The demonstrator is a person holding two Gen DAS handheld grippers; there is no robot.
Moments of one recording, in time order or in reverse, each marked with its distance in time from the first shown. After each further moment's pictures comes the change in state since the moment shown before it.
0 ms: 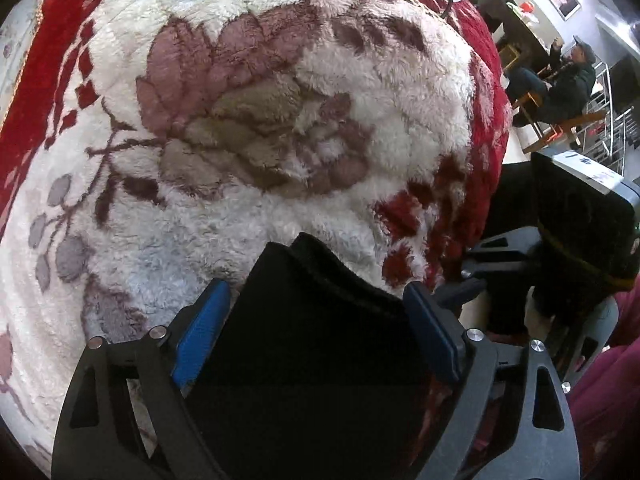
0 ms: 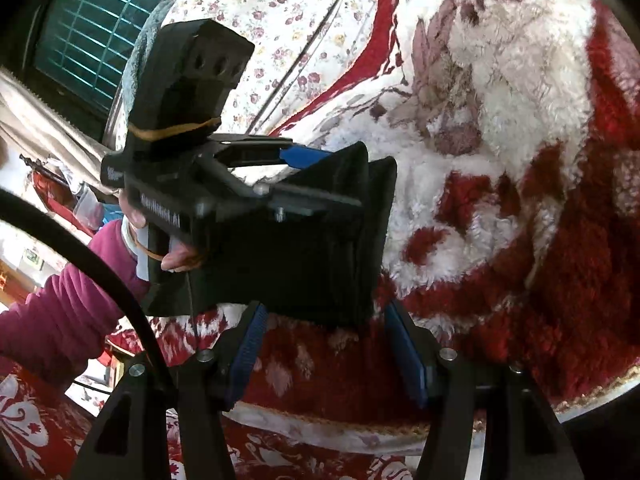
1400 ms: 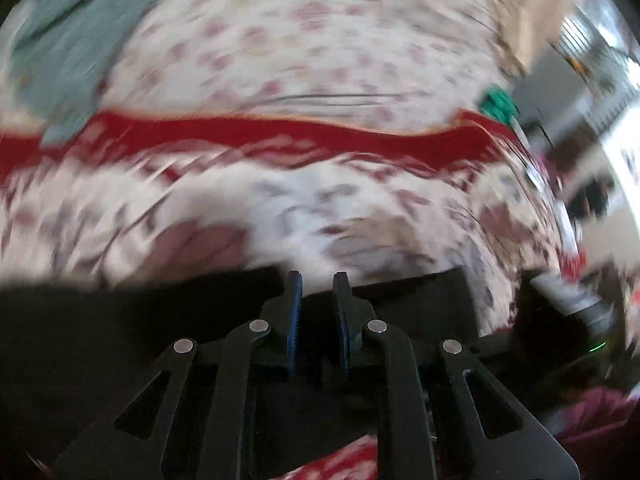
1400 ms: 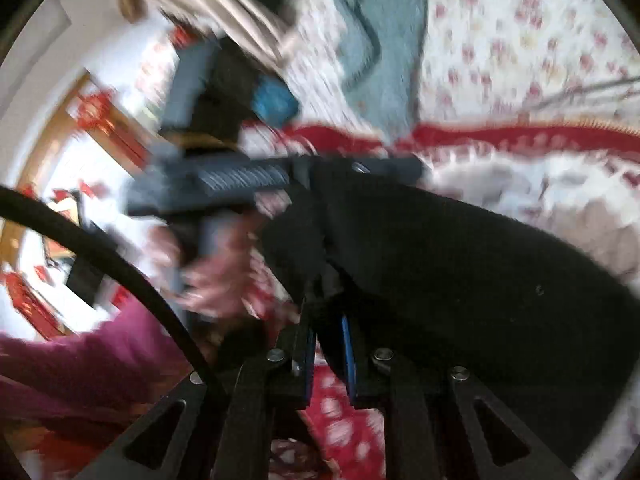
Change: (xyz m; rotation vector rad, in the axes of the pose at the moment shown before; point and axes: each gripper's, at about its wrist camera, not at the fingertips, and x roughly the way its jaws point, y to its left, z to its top) left arm -0.249 0.112 -0.363 -0.927 -0.555 0.357; right arm 0.253 0.281 0.031 -0.497 0.351 0.349
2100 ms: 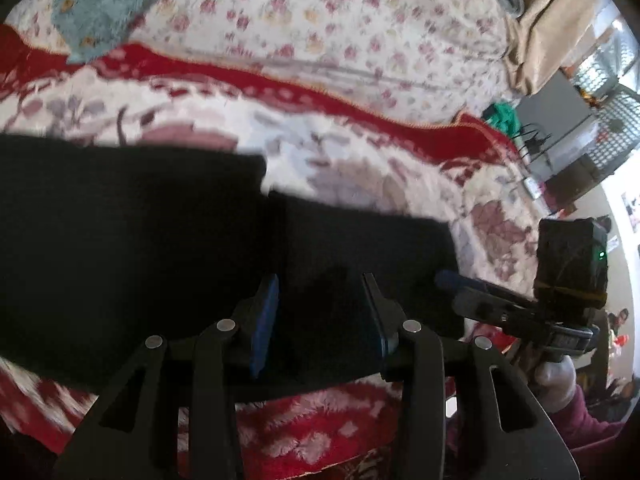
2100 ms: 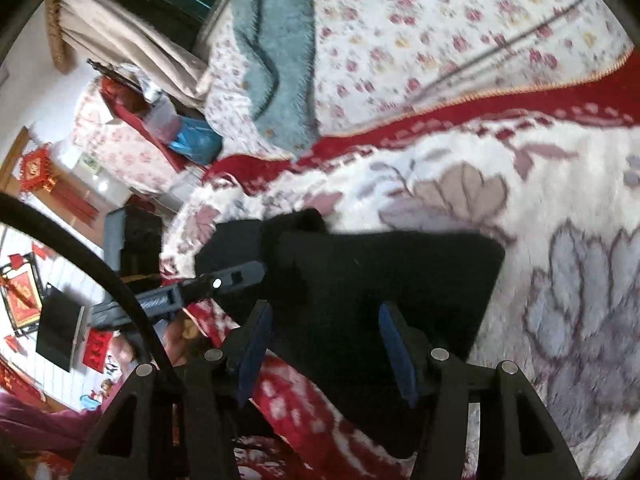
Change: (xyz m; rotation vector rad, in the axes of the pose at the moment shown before) left arm 0.012 -0.032 -0.076 -0.095 -0.026 -0.010; right arm -0.092 -0.042 -0.031 0.192 -0.100 -0.163
